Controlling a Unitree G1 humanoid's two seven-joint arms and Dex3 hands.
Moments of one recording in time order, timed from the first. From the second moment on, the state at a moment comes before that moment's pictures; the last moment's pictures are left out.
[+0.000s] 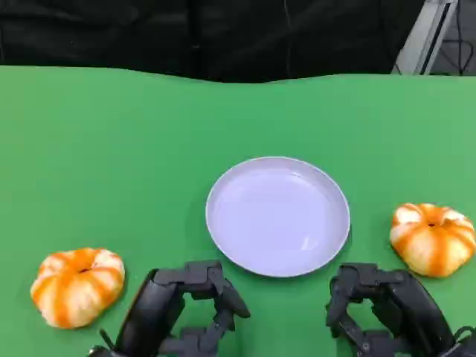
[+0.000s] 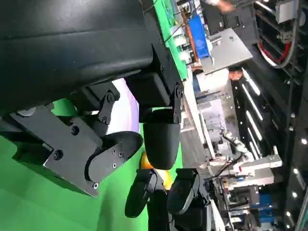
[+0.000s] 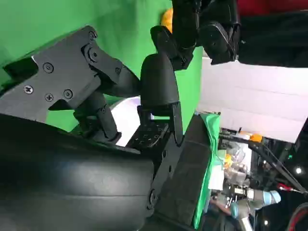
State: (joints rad) left arm -0.05 -0.07 -0.09 0.68 -0.05 -1.00 -0.37; right arm -0.11 -0.01 0.05 0.77 0.15 -0.96 0.57
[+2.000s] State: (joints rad) left arm 0.05 0.01 0.04 0.30 0.18 -0.94 -0.09; right arm -0.12 -0.01 0.03 0.80 0.15 -0.99 0.57
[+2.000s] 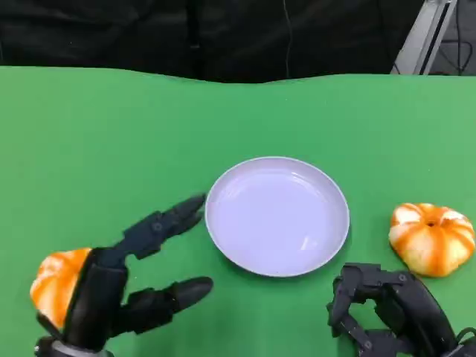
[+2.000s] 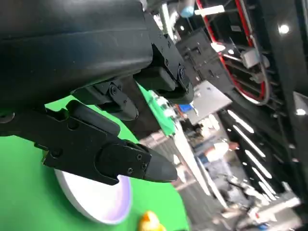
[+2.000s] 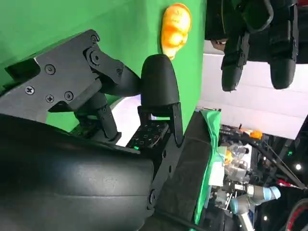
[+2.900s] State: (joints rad) left arm 0.18 0.30 0.11 -0.13 0.72 -0.17 0.02; right arm -0.12 -0.01 0.04 0.80 0.15 -0.99 0.55
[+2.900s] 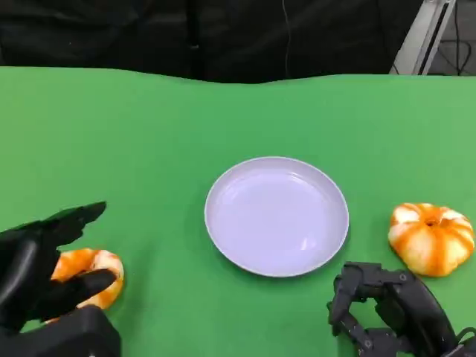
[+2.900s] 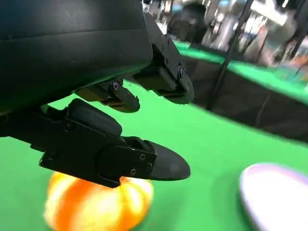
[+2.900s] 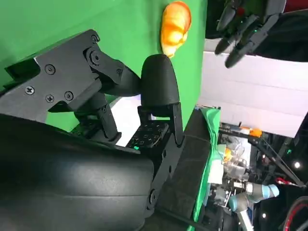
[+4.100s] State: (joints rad) left arm 0.06 0.41 -0.07 0.10 0.70 0.01 -0.03; right arm -0.12 -0.01 0.04 0.80 0.14 -1.00 0.54
